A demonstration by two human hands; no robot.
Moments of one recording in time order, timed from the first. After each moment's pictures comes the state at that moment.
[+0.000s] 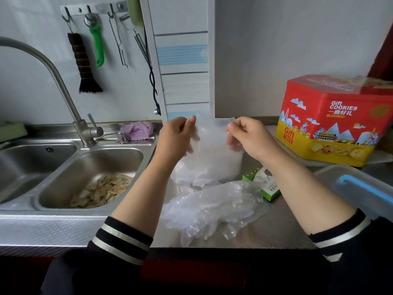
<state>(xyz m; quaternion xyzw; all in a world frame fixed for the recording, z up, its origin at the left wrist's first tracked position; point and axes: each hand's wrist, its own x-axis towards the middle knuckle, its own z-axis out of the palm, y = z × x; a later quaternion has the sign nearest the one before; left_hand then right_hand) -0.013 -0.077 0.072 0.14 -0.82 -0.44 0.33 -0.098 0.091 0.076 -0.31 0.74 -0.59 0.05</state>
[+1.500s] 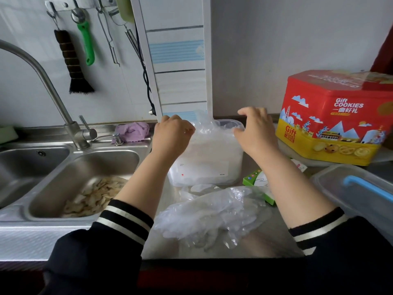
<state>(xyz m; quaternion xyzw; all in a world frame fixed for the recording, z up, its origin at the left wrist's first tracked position) -0.059 -0.114 0.060 0.15 -0.94 -0.06 0.29 -0.149 0.074 0.058 -0.24 0.89 -0.32 -0.19</state>
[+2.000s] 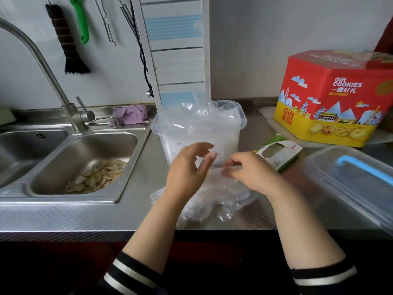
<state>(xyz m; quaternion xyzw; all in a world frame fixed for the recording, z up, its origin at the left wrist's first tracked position) 0.017 -0.032 -0.019 0.05 -0.87 -0.34 0.35 -0.078 0.123 -0.008 -0.34 0.86 -0.36 0.10</state>
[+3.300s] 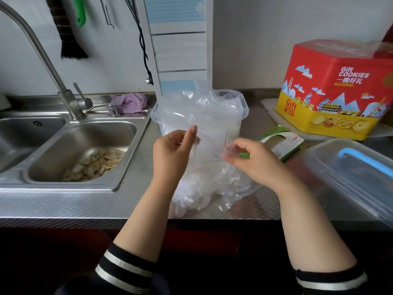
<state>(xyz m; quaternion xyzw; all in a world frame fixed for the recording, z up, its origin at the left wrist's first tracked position) 0.028 -0.038 -0.001 0.17 -0.76 -0.49 0.39 -0.063 0.131 -0.003 -0.35 0.80 -0.47 0.10</state>
